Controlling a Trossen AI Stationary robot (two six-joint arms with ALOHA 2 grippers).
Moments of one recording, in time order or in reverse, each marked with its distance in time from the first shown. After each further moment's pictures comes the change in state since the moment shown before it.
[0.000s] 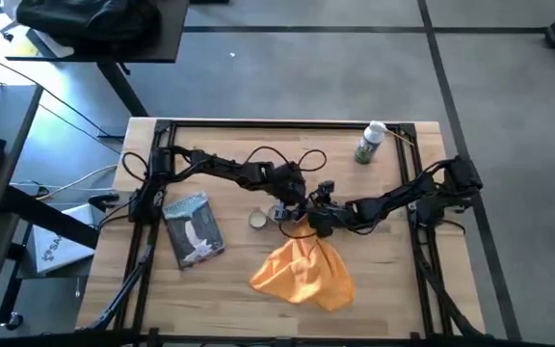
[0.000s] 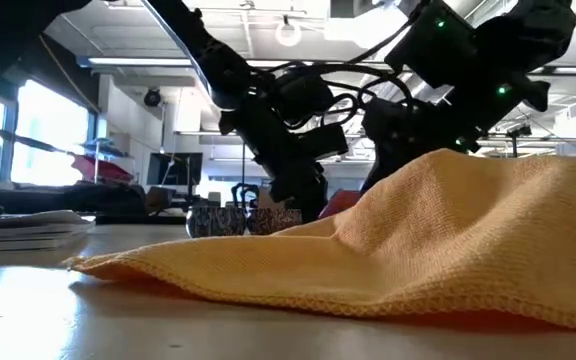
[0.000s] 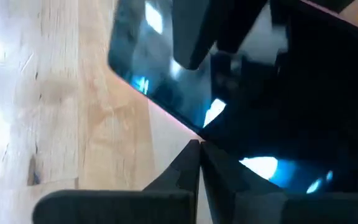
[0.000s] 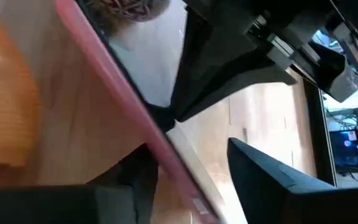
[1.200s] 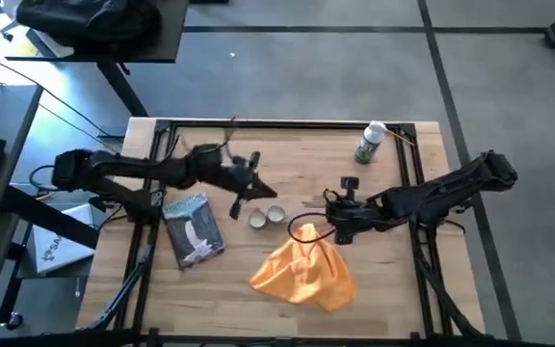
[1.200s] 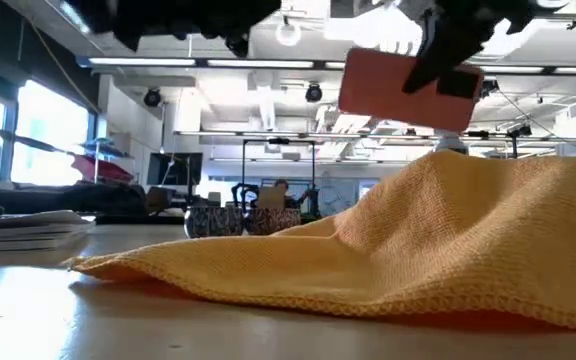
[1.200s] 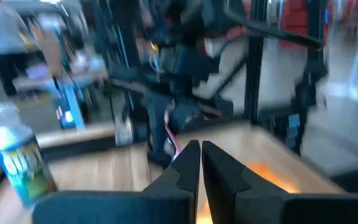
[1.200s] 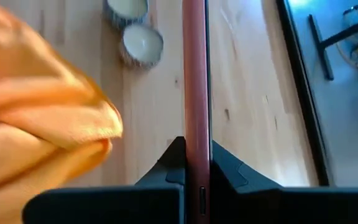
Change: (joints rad) left arm -0.032 -0.818 -0.652 0.760 0.224 -0.271; right arm 0.190 -0.352 0.382 -0.893 -0.054 0.543
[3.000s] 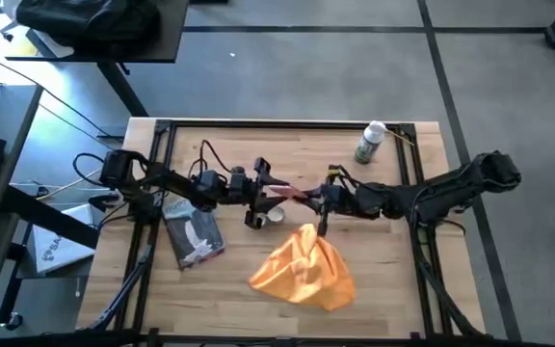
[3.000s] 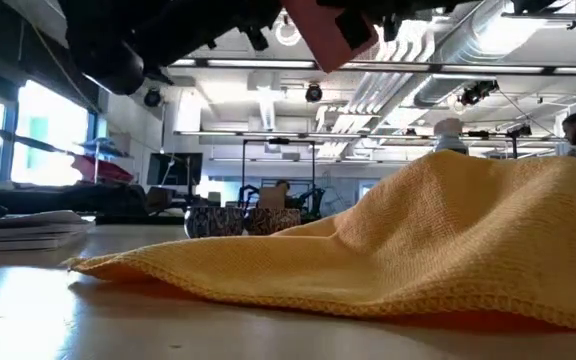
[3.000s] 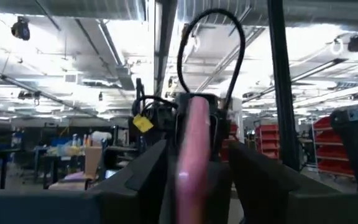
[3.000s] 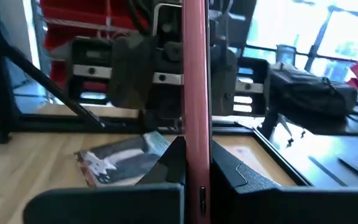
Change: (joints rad) left arm -0.129 0.407 0.050 0.891 -0.269 -0.084; right arm -0.141 -0.011 -0.325 1.319 -0.223 -0.312
